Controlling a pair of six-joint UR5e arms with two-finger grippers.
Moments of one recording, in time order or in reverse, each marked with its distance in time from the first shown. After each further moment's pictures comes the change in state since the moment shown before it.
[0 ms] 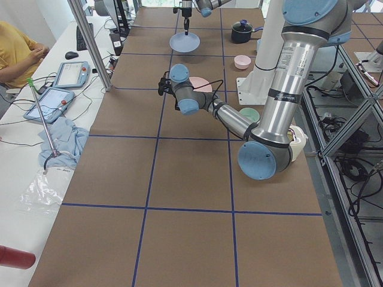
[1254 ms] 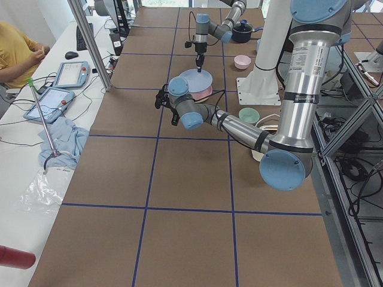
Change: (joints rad) left arm -0.071 0.090 -0.010 0.002 -0.031 0.117; right arm -0.570 0.351 0.106 -0.113 -0.460 0.589
